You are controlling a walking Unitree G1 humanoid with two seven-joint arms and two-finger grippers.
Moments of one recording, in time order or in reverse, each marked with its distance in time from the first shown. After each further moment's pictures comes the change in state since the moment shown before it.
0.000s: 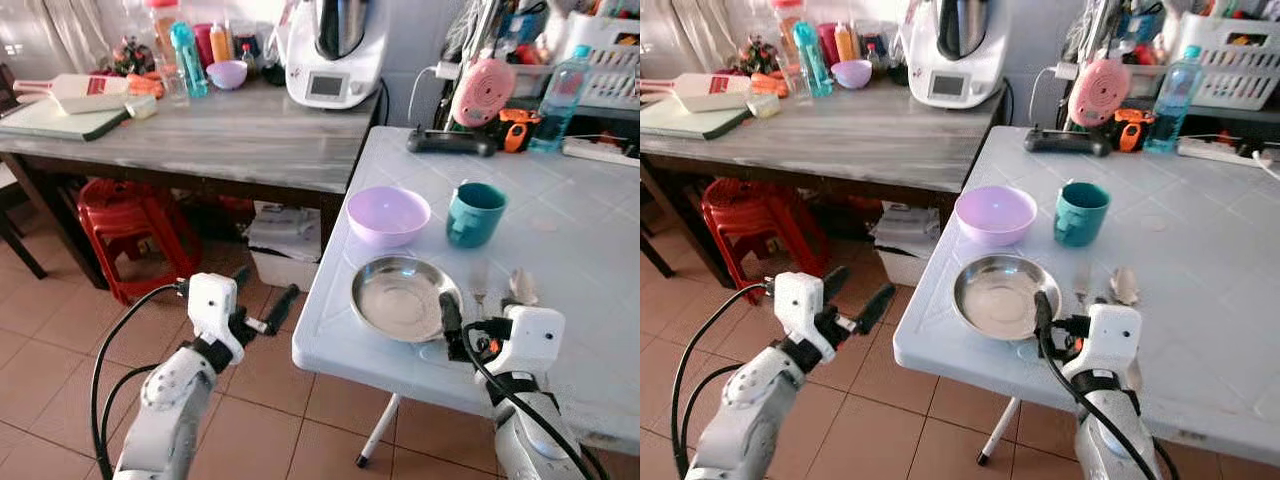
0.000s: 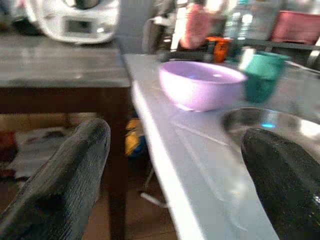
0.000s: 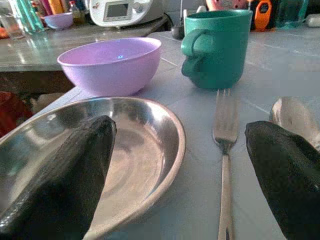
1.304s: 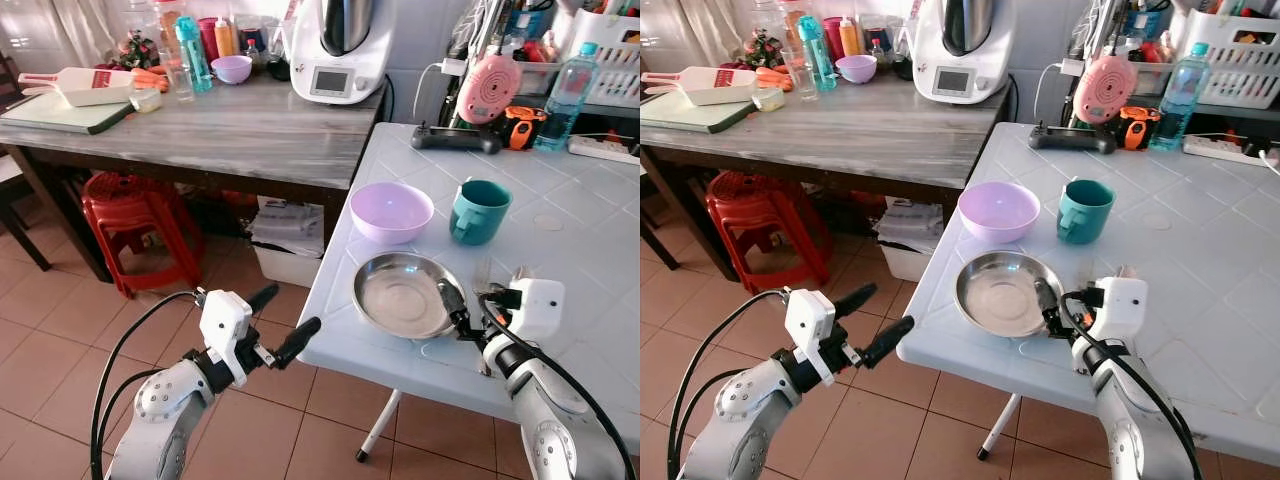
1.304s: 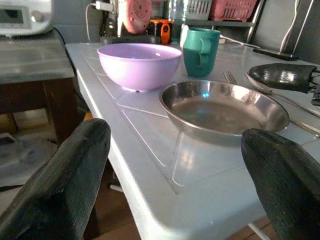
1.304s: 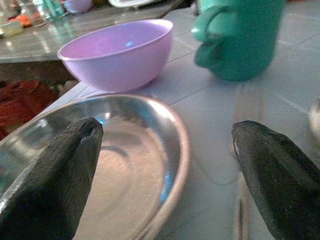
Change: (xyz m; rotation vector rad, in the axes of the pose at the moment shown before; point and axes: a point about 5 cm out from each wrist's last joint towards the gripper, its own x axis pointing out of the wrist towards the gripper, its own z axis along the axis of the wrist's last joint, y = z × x) left arm -0.012 -0.012 -0.007 0.039 0.045 -0.228; right arm 0.034 -0.020 0.007 0.087 0.087 0.152
